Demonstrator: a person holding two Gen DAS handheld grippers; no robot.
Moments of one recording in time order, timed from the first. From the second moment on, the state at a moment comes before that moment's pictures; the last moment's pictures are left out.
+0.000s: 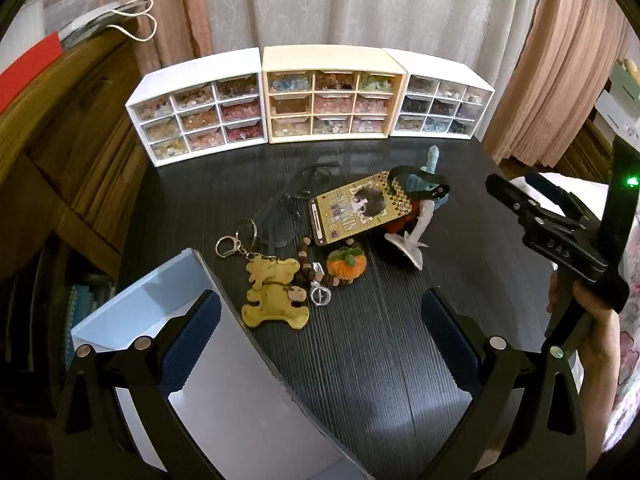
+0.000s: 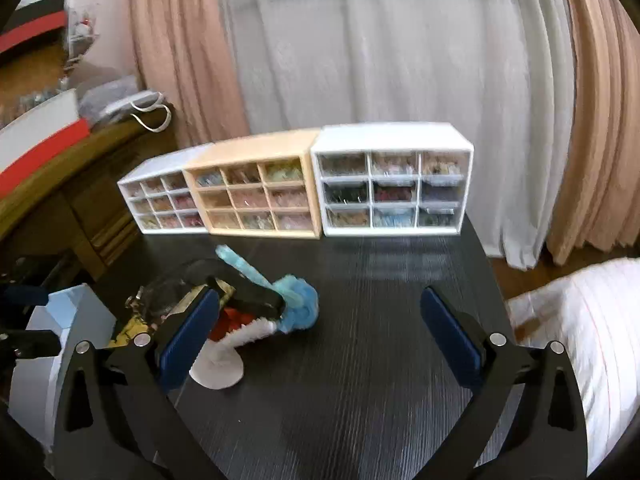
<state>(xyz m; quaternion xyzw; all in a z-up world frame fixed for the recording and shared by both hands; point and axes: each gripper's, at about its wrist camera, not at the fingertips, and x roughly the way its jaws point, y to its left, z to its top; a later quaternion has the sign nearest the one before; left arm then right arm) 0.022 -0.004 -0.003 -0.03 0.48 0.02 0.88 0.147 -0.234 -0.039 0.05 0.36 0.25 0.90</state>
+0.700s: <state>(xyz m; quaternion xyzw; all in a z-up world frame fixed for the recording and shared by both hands) 0.066 -0.043 -0.032 0.00 0.50 -0.03 0.86 0.178 -0.236 -0.053 0.04 0.35 0.36 0.86</state>
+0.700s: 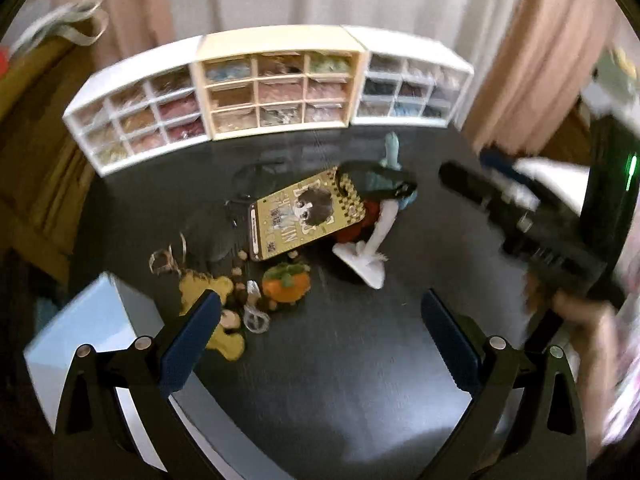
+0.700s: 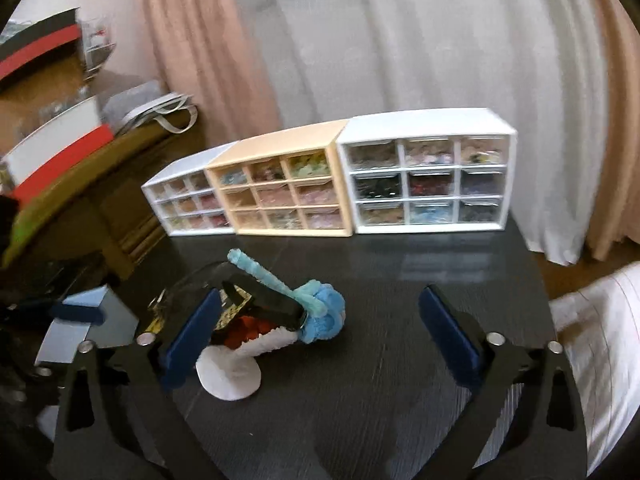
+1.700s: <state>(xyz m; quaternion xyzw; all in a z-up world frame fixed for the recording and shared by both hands) 0.149 -0.073 -0.084 0.25 0.54 -0.06 0.80 0.216 -0.165 -0.101 -0.22 0.36 0.58 0.70</state>
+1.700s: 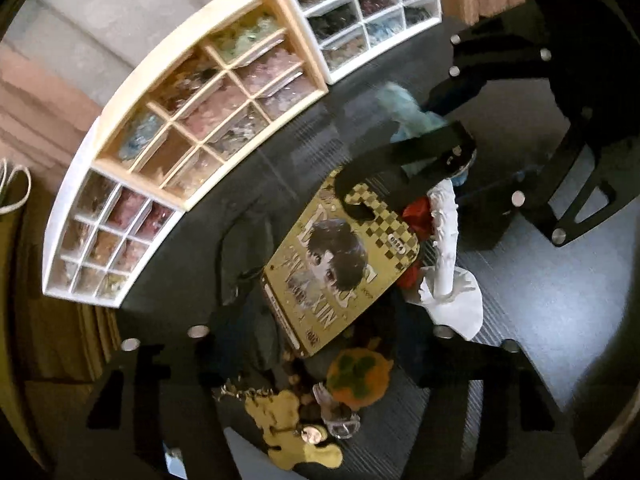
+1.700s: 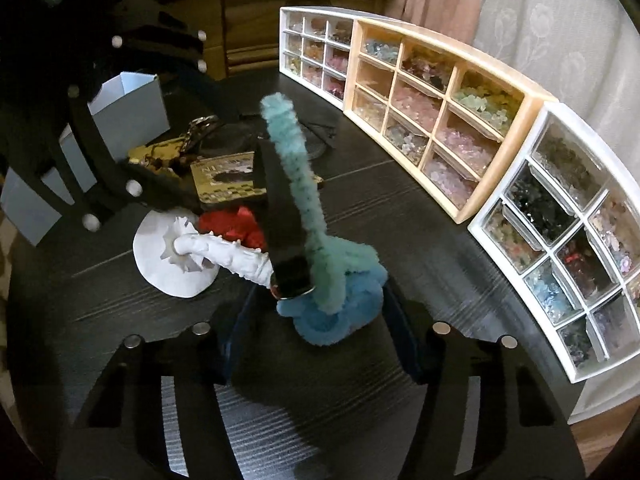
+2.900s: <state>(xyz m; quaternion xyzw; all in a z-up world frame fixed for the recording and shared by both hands) 0.102 -0.023 0.032 0.11 0.42 -0.10 0.89 0.230 -0.214 -0.007 -0.03 0.37 0.48 0.80</state>
